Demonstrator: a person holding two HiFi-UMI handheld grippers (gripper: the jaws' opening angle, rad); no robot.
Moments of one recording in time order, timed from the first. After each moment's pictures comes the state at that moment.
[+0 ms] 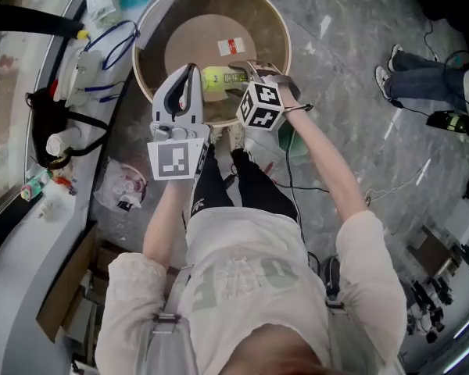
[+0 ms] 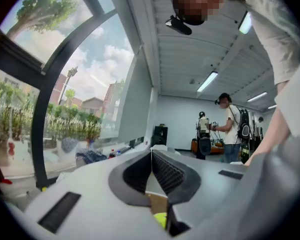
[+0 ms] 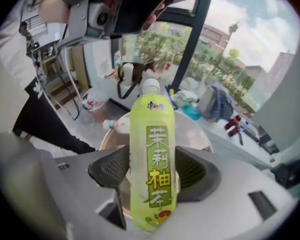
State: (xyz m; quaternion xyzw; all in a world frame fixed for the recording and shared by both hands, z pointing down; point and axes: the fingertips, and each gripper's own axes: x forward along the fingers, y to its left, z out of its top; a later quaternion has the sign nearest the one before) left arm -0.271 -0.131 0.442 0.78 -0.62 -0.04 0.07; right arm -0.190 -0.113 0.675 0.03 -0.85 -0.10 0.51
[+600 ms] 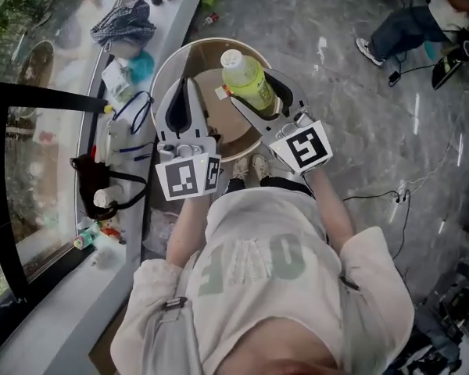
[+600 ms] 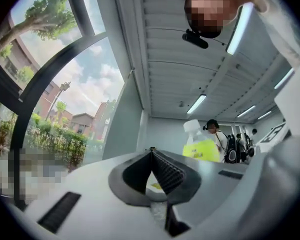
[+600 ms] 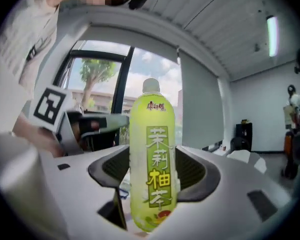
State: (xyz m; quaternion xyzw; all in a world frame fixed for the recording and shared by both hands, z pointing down) left arm -0.225 -0.138 0.268 0.80 -0.58 -0.12 -0.01; right arm -0.126 -0.131 0.308 0.40 -0.92 -0.02 0.02
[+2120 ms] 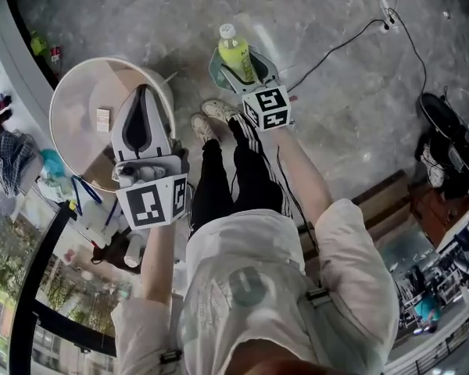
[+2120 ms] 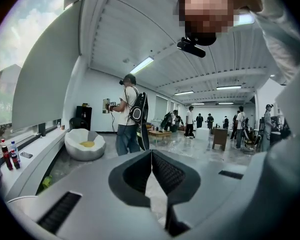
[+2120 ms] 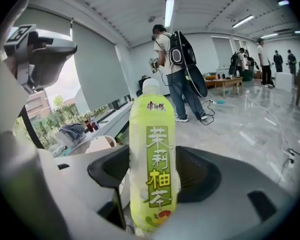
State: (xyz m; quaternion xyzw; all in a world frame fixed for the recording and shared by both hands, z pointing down) left arm 0.175 -0.088 0.449 0.97 -0.23 0.08 0.08; right arm 0.286 0.023 0.710 0.75 -0.58 0.30 0.05
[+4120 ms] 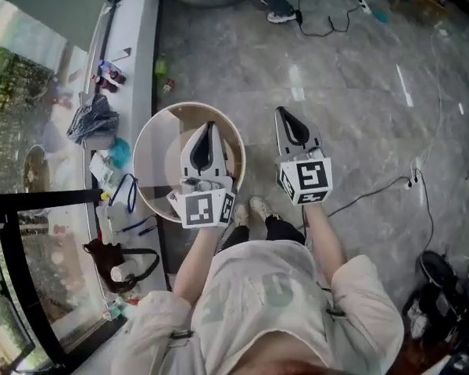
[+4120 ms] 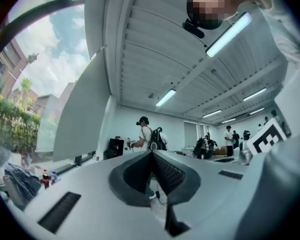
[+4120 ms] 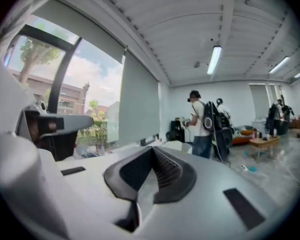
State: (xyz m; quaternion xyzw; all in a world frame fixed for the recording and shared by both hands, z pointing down) left arm 0.033 -0.124 0.291 0.91 -0.41 -0.06 0.02; right arm 0.183 -0.095 0.339 0.70 -0.71 0.04 0.02
